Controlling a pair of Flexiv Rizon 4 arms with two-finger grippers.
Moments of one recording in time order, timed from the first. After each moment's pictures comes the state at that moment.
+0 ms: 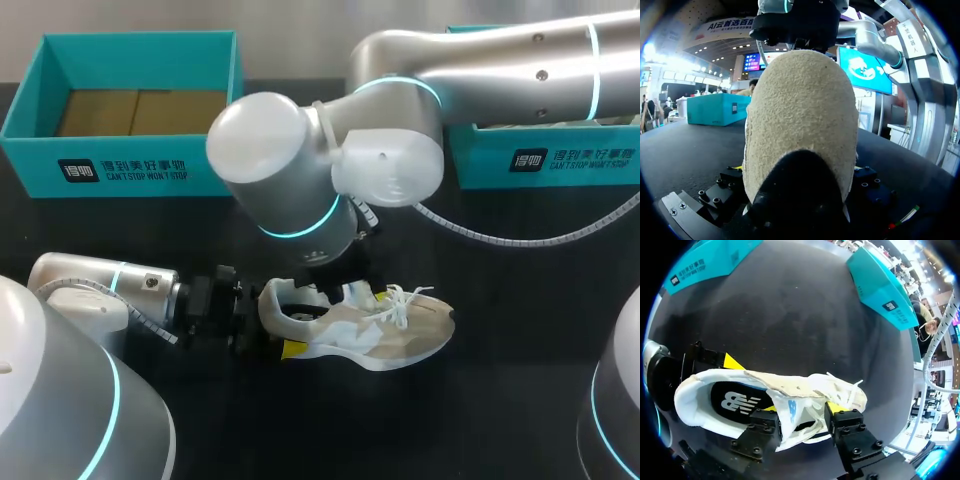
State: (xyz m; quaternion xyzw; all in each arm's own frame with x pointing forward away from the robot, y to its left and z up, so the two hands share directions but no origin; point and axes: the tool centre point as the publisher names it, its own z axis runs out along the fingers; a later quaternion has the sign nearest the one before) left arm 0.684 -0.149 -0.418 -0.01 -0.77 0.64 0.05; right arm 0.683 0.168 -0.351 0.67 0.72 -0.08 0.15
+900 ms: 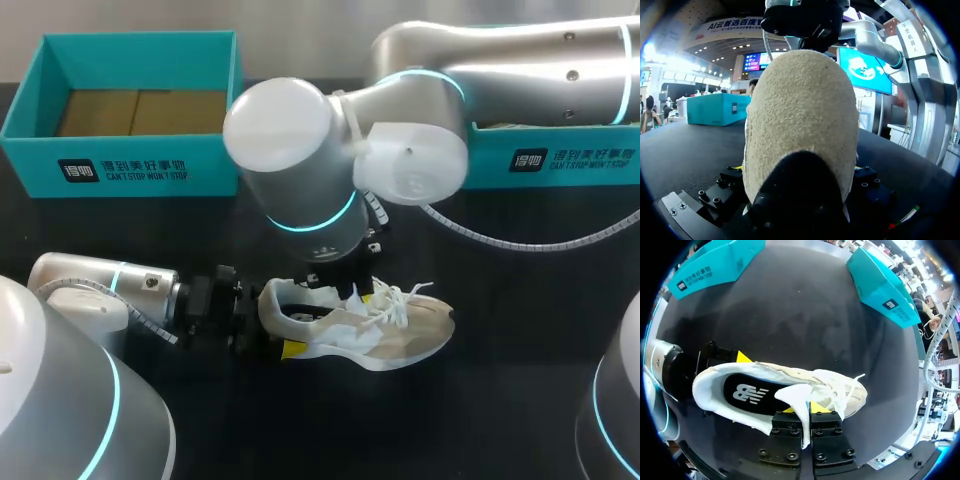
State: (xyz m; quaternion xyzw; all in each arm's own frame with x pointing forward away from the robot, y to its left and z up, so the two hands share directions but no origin) left arm 0.684 -0.149 -0.418 -0.01 -0.77 0.64 0.05; right arm 0.671 0.176 -0.332 0.68 0.72 -0.04 0.13
